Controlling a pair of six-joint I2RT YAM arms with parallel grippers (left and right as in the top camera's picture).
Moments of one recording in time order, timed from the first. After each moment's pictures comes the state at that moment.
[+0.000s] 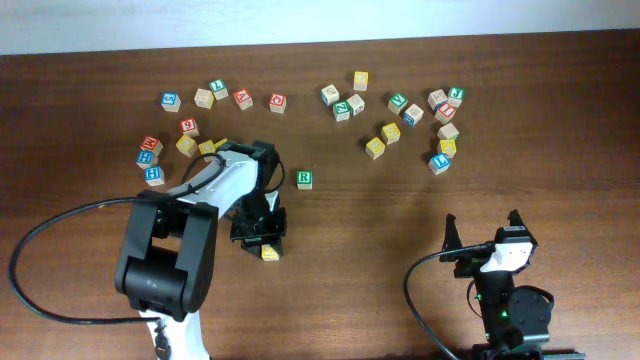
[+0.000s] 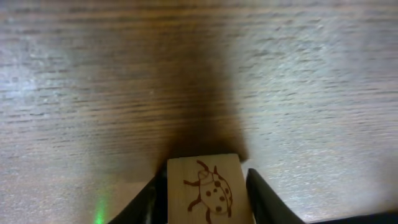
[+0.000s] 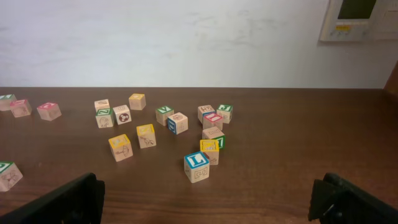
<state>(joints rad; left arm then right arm) -0.32 2.04 1.28 -1.15 0.23 -0.28 0.01 0.01 0.01 -0.07 0.00 0.02</state>
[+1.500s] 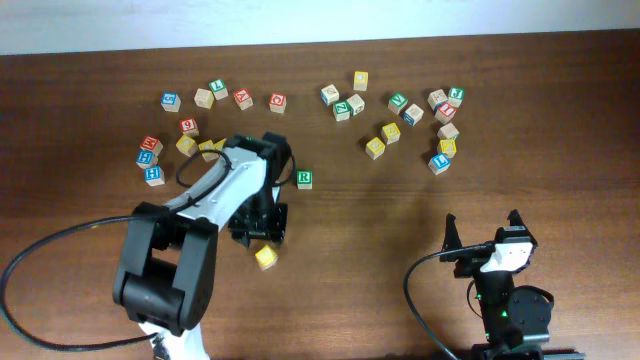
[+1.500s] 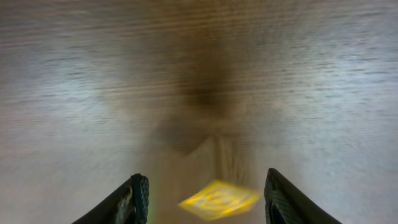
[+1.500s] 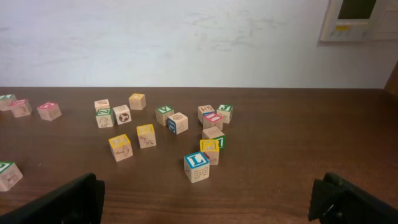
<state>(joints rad) -0.39 1.97 1.32 -1.21 0.05 -0.28 0.01 0.01 0.01 -0.07 0.00 0.02</state>
